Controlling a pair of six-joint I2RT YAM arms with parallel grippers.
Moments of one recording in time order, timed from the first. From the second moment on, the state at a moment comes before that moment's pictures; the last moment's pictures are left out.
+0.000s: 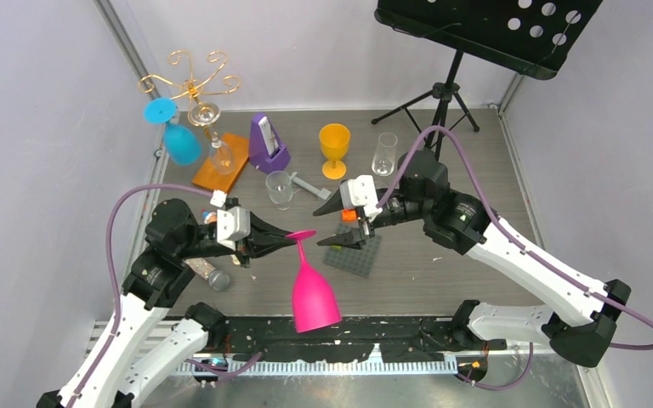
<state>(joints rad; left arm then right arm) -0.50 0.63 0.88 -0.29 0.95 0.14 0.88 1.13 1.24 -0.31 -0.79 -0.45</state>
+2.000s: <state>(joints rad) -0.52 0.68 0.78 0.07 0.66 -0.43 1.10 1.10 1.01 0.20 -0.20 -0.99</state>
